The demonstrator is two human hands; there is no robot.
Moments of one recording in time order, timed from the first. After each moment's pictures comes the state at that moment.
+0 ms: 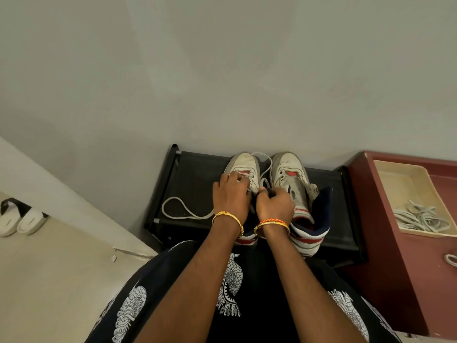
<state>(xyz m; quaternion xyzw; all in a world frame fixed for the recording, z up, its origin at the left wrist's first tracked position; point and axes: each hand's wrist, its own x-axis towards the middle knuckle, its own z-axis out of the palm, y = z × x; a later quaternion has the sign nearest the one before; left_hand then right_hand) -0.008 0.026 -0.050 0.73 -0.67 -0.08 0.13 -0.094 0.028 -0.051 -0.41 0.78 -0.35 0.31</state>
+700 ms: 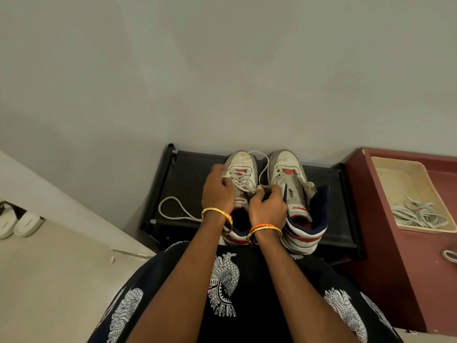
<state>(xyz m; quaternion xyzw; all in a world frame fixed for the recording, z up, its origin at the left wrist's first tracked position) 0.004 0.021 -0.048 0.75 -0.45 -0.31 0.38 -0.086 0.037 -0.060 -0.44 0.77 -0.38 0.28</state>
